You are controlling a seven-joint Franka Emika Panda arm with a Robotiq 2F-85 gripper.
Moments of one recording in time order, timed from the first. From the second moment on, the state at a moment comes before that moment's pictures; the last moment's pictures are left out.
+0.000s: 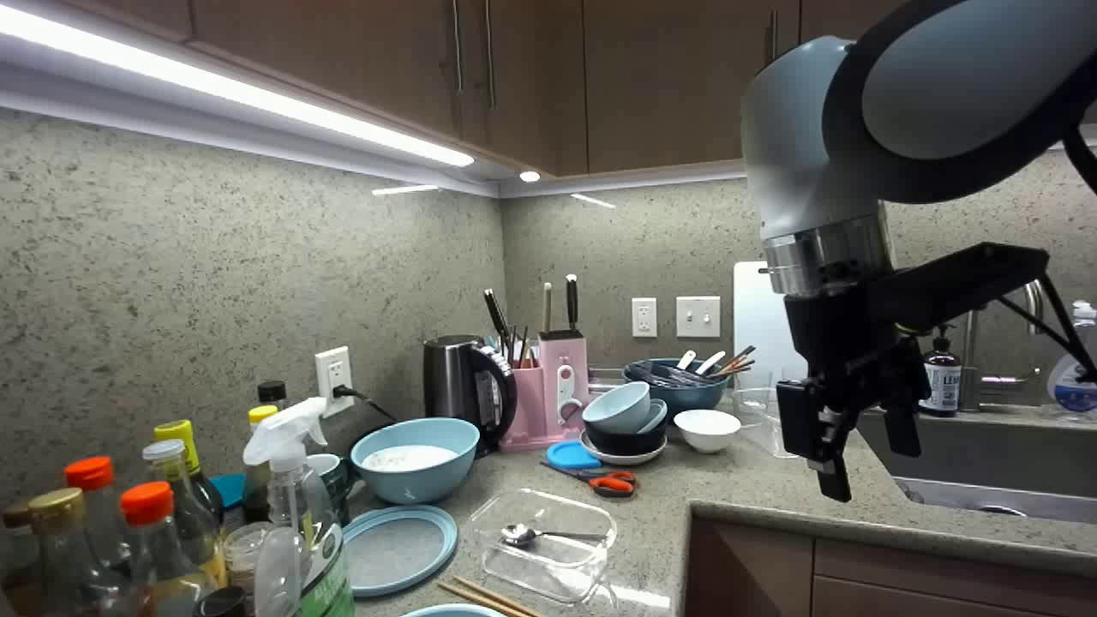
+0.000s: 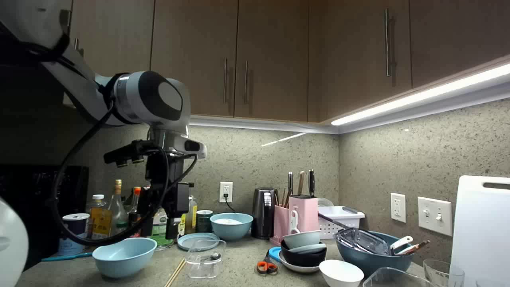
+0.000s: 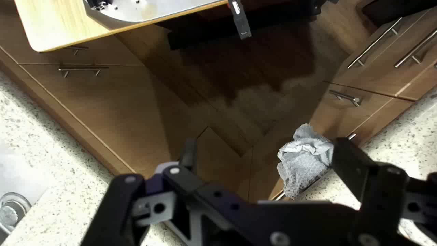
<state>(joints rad) 0.01 -0.60 0.20 -2.68 0.00 1.90 0.42</state>
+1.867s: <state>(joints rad) 0.12 -0.21 0.36 -2.54 -0.11 2.22 0.61</state>
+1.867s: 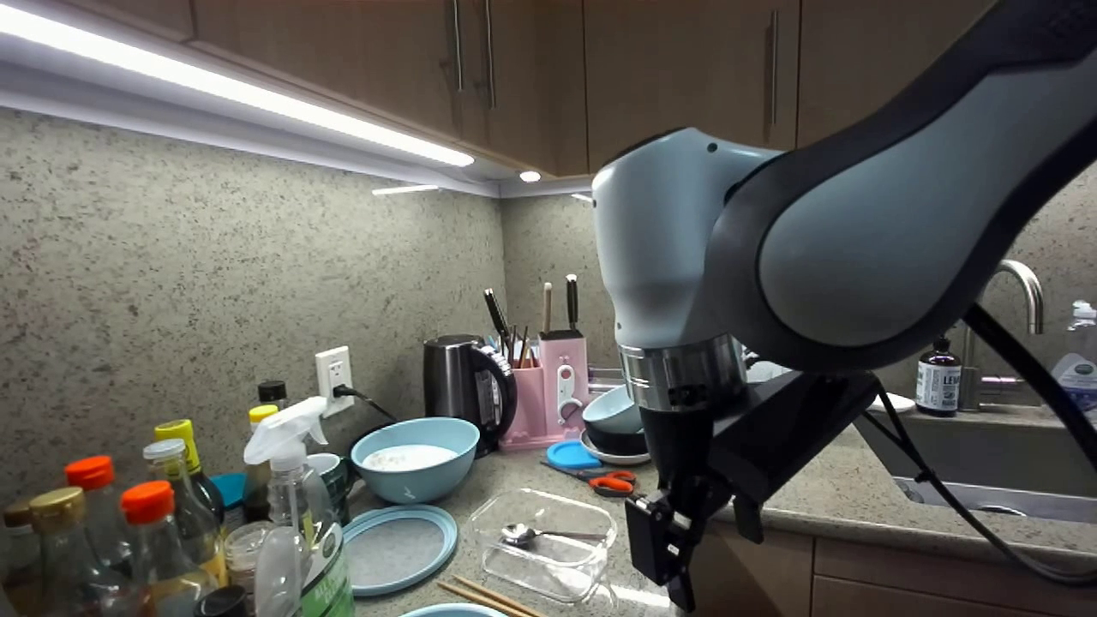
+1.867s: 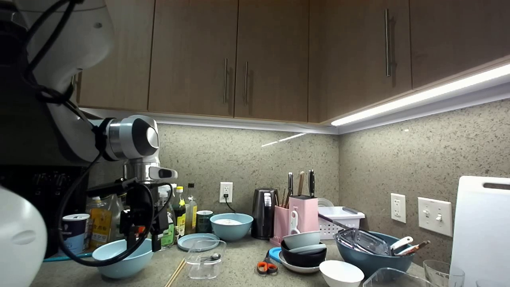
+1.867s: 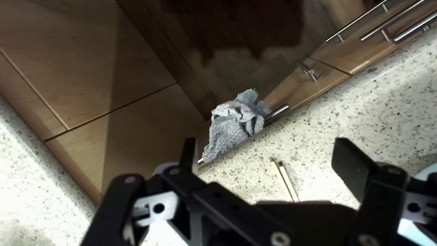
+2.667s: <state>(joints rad) 0.15 0.07 0.31 -2.39 -0.45 2.30 0.73</state>
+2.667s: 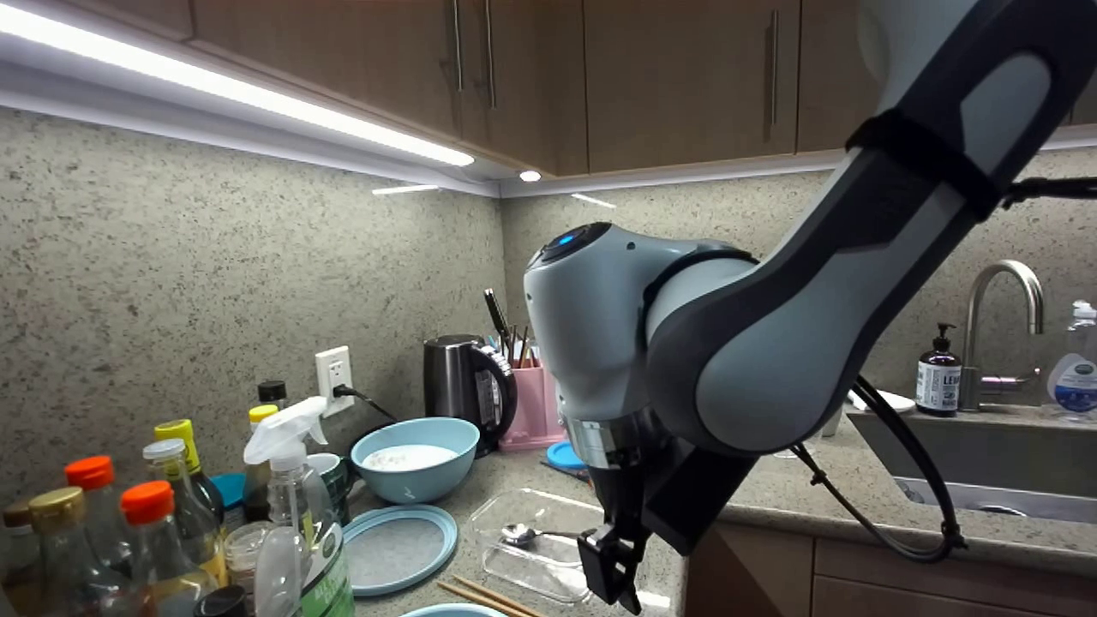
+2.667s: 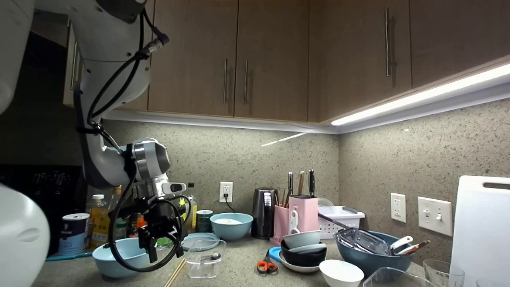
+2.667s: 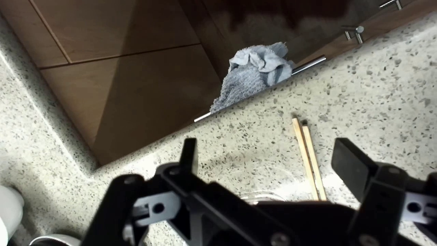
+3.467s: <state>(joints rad) 0.23 0.43 0.14 -2.12 -0.43 2.35 0.53</state>
